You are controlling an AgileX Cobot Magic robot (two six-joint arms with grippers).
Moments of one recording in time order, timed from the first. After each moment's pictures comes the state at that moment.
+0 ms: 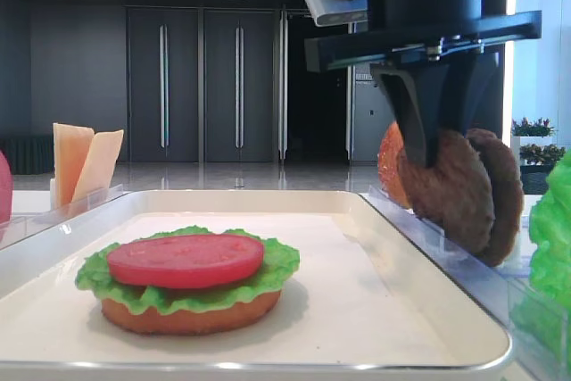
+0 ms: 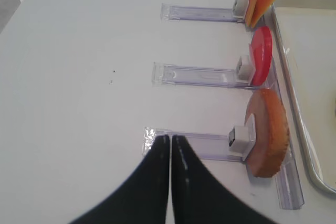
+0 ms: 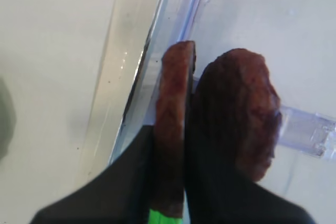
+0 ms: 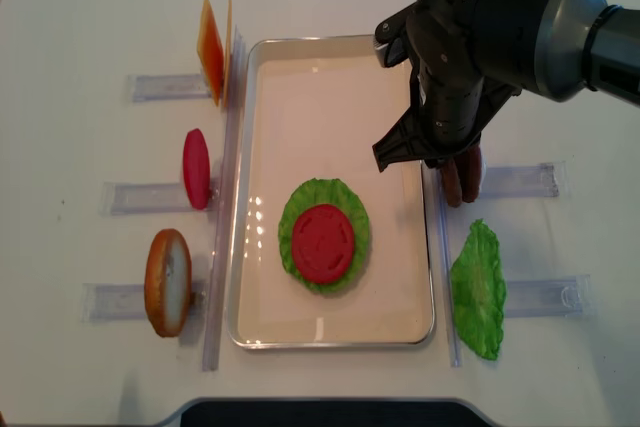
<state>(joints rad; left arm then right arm) 0.05 -0.02 -0.47 0.08 1.11 -0.07 0.70 1.82 -1.31 -0.22 1.08 0.43</state>
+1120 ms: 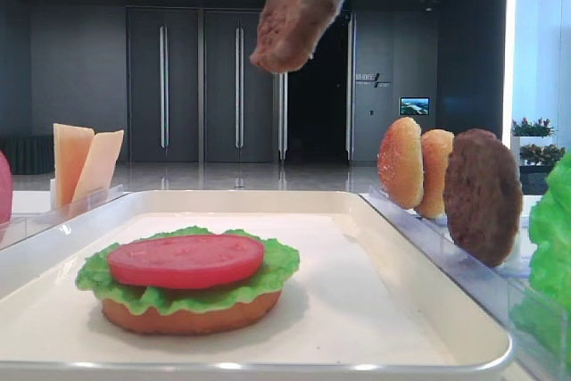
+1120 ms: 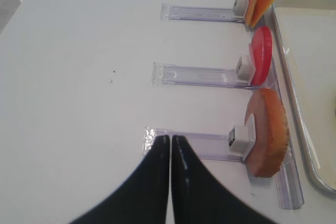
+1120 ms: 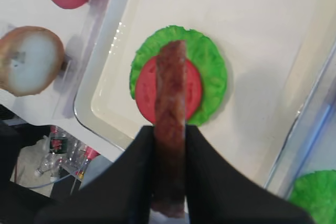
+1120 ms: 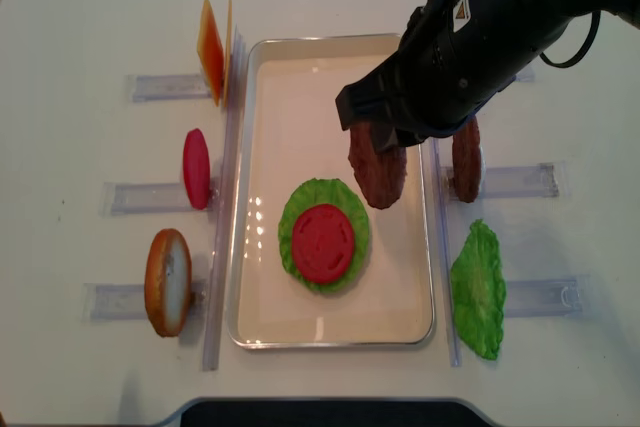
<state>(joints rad) 0.05 -0.02 -0.47 0.08 1.11 -0.07 0.70 1.51 -1.30 0.31 1.03 0.18</state>
